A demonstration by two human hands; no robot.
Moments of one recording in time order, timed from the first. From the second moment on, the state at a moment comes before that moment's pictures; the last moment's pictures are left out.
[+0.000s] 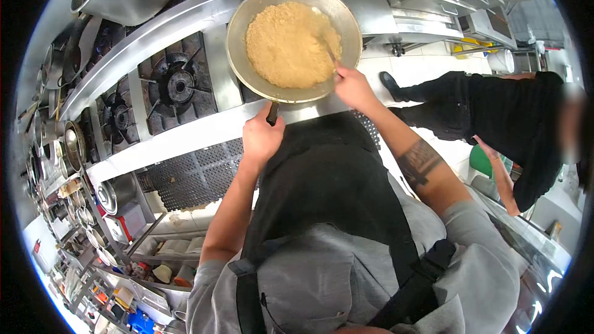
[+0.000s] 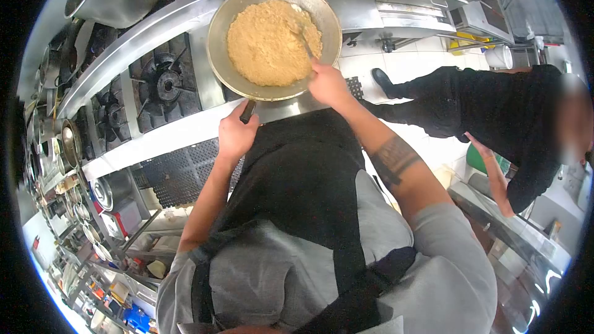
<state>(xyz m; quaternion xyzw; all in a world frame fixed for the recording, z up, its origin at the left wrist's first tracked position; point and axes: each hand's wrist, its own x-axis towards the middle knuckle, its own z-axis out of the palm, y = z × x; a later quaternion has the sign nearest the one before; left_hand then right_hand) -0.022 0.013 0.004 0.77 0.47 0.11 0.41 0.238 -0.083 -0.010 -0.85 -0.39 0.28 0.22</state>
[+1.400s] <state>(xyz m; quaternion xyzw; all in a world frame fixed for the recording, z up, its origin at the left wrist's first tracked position) -0.010 -0.002 0.007 0.77 0.50 0.09 0.39 0.304 -0.118 0.027 -0.83 -0.54 0.14 -0.07</state>
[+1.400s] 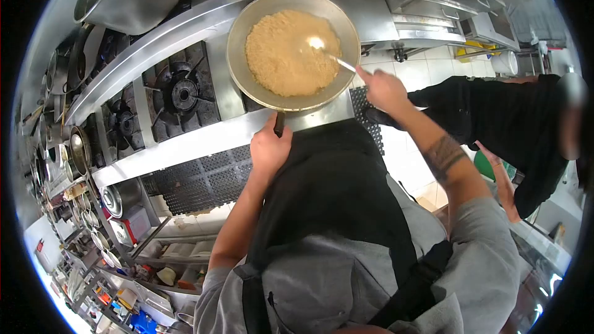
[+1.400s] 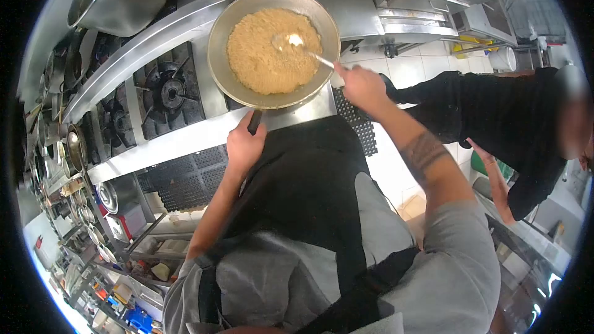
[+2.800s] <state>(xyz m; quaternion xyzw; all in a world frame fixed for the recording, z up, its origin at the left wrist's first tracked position) -0.034 0.105 0.078 0.78 0.22 -0.03 0.58 0.194 -0.123 0.095 -0.60 -0.18 0.65 0.43</state>
